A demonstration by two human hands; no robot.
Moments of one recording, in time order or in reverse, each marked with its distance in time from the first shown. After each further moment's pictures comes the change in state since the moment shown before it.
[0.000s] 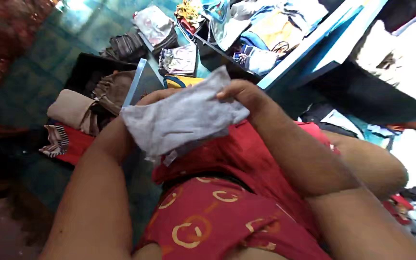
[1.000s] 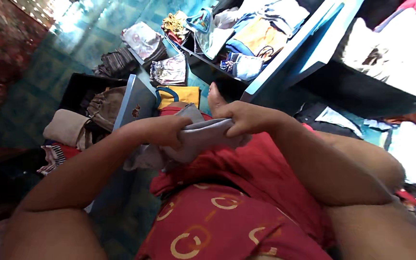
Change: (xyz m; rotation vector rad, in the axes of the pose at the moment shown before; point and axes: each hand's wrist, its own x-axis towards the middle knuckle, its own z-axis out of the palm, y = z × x) left_hand -0.033 0.087 0.033 0.782 -0.475 0.005; right_hand -0.033 -0.023 -0.027 -1.123 -0.301 -0.170
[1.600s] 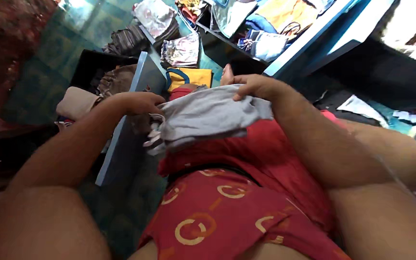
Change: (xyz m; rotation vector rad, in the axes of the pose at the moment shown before) left_hand -0.031 -0.091 0.010 -0.270 0.039 -0.279; right_hand 0.017 0.043 0.017 0.822 0.199 0.320
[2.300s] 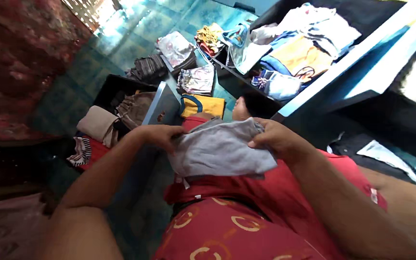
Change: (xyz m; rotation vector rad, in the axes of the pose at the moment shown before) left_hand 0.024 -0.025 0.004 -0.071 0.014 0.290; right_hand -0.018 -0.016 0.022 0.155 0.009 -0.044
